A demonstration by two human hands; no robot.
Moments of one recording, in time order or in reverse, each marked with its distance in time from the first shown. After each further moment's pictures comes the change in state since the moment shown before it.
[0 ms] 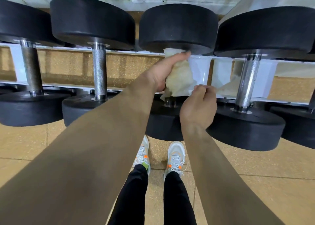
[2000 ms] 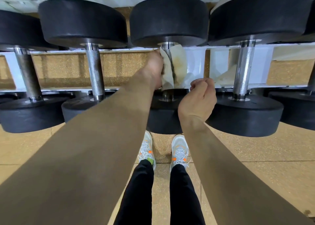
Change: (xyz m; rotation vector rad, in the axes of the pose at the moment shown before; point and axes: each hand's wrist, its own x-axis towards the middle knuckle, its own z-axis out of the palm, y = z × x) left_hand 0.017 0.000 0.003 -0.108 0.308 -0.093; right_hand -0.001 0.011 0.000 0.190 0.064 -0.067
